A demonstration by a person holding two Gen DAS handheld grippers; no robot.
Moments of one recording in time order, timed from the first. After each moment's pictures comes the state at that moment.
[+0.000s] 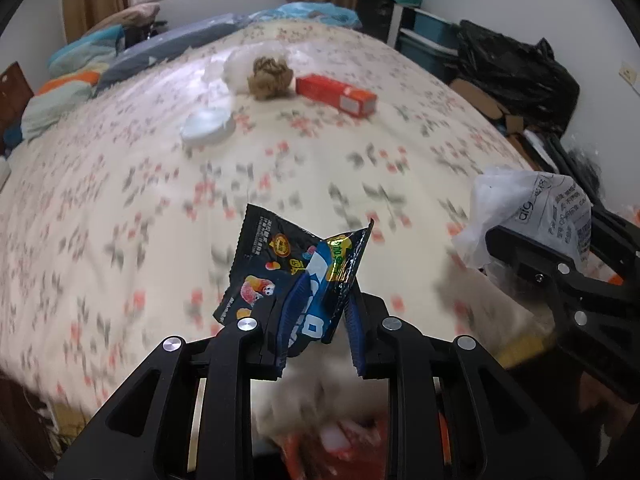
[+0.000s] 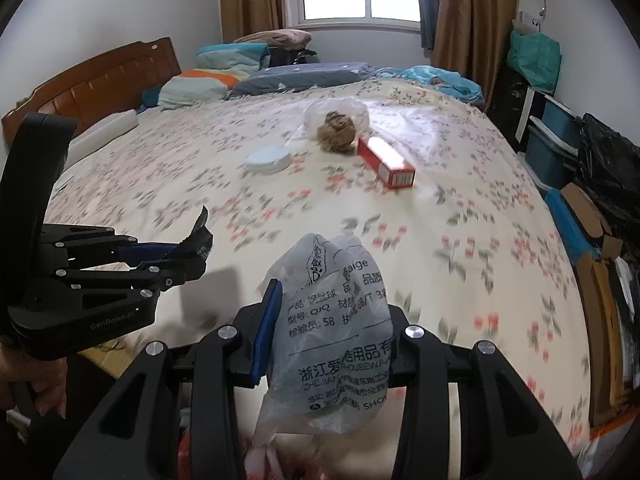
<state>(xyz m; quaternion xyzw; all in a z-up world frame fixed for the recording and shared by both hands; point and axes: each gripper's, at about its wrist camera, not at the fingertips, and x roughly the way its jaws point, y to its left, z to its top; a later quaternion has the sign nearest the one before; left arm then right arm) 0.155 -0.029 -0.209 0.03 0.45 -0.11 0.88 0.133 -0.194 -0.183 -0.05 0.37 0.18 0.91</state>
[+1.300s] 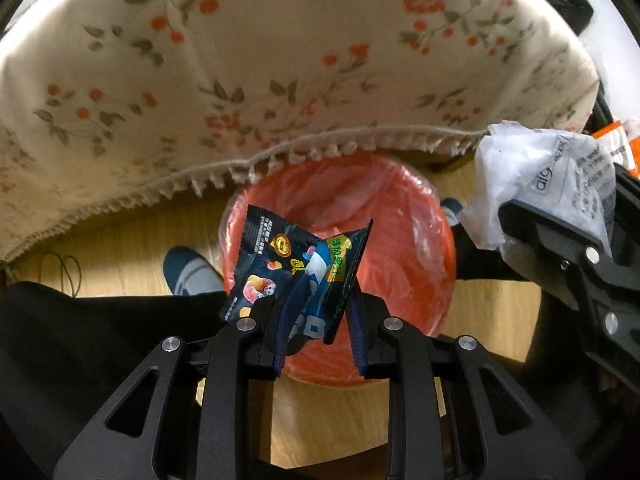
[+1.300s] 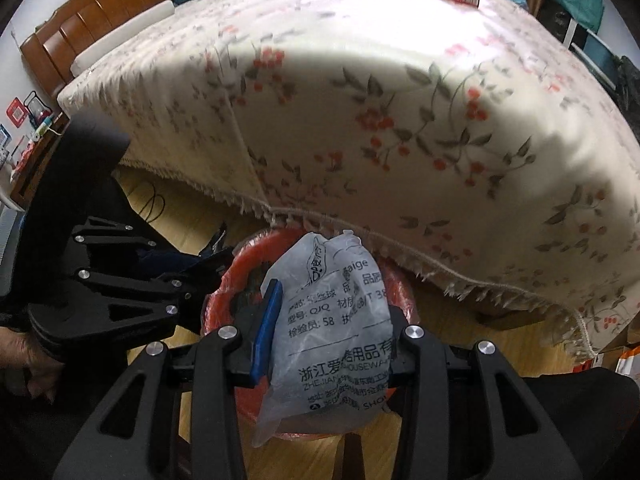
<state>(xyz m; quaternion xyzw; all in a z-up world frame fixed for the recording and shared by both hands) -0.009 -0.022 -0.395 0.00 0.64 -0.12 0.76 -0.018 -0.166 -0.332 -0.08 0.53 0.22 0.82</state>
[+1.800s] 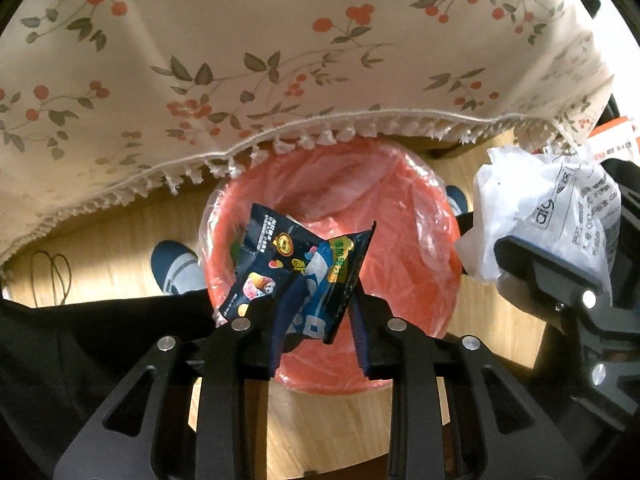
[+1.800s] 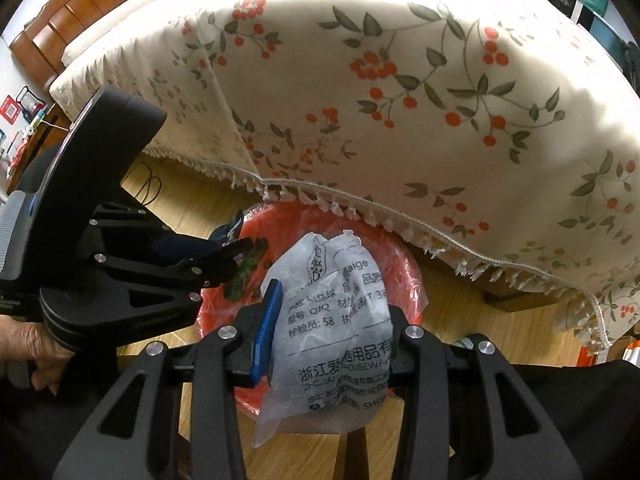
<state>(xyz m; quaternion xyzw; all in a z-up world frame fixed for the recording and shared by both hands) 0.010 -0.034 -0.423 0.01 0.66 -0.13 0.74 -0.011 -0.168 -0.357 -0.07 0.56 0.22 0.79</state>
